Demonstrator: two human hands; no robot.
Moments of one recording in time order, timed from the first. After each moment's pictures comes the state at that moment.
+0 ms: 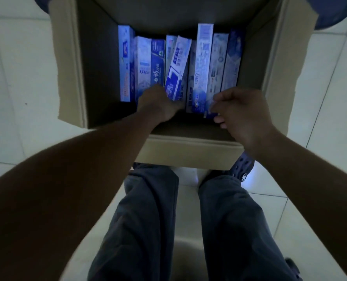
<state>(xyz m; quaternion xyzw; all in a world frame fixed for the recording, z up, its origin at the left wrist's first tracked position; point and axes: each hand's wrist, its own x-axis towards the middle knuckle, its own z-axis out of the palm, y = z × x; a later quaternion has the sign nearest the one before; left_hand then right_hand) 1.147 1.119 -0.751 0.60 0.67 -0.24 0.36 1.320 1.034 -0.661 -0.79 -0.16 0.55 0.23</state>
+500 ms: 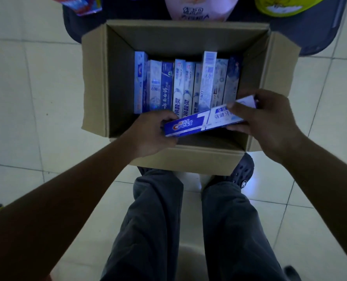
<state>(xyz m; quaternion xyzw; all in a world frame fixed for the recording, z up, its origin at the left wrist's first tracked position) 1.091 1.110 -0.643 0.63 0.50 -0.13 0.59 1.351 1.043 -0.607 -0.73 -0.10 0.58 0.35</state>
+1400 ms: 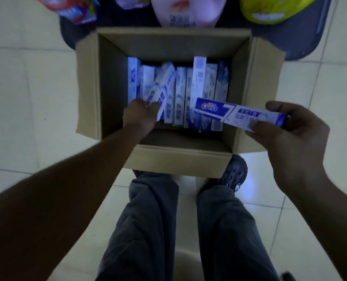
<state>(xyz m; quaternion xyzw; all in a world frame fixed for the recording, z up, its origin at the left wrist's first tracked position) 1.125 1.136 -0.687 0.53 0.76 -0.10 0.37 1.373 0.997 -0.569 -0.76 -0.10 0.45 0.45</state>
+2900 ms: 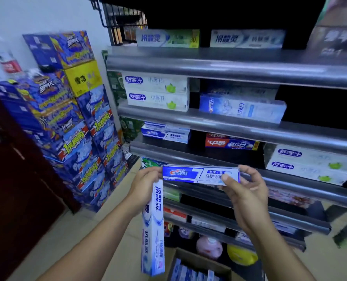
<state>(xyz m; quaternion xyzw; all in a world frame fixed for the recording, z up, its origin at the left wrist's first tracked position) 1.014 1.228 0.084 0.51 0.55 0.42 0.51 1.270 1.152 0.095 -0.43 -0.30 0.46 0.72</state>
